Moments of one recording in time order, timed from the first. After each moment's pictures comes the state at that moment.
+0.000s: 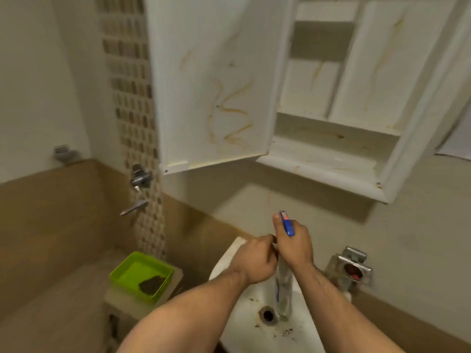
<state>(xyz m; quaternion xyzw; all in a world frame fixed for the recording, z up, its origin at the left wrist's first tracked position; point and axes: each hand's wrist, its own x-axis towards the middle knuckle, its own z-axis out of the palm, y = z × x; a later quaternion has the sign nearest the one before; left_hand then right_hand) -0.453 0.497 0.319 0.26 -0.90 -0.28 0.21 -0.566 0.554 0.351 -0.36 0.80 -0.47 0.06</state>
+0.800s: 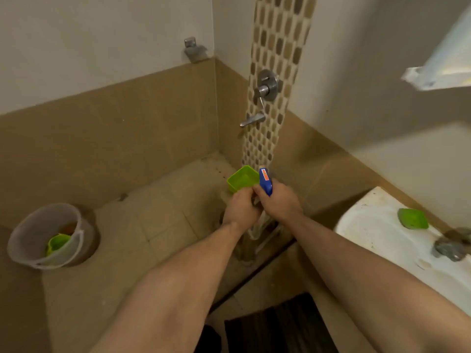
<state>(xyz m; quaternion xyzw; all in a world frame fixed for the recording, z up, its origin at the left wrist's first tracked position) -0.128 0.359 0.173 0.60 -0.66 -0.36 0.28 -0.252 0.363 0.212 -0.61 0.71 -0.22 0.27</state>
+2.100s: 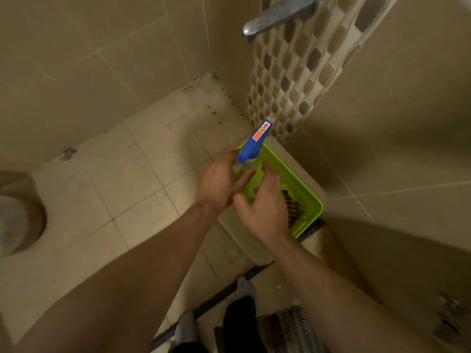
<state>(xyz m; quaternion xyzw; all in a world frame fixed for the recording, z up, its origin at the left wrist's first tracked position) -0.135 0.023 -0.148 0.63 -0.65 -0.37 0.21 -0.249 0.079 -0.119 -0.53 0.73 -0.24 0.35</state>
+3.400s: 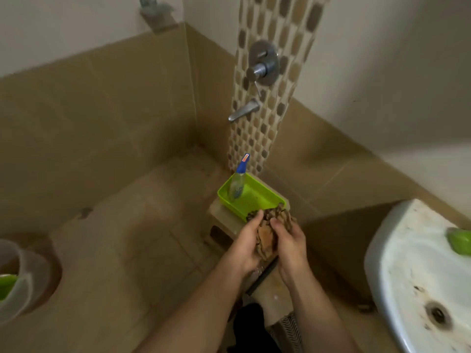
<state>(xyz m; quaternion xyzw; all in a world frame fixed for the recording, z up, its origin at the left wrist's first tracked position) -0.139 0.237 0.059 0.40 -0.09 -0.87 0.27 -0.222 0.278 0.072 -0.12 0.65 -0.58 0.48</state>
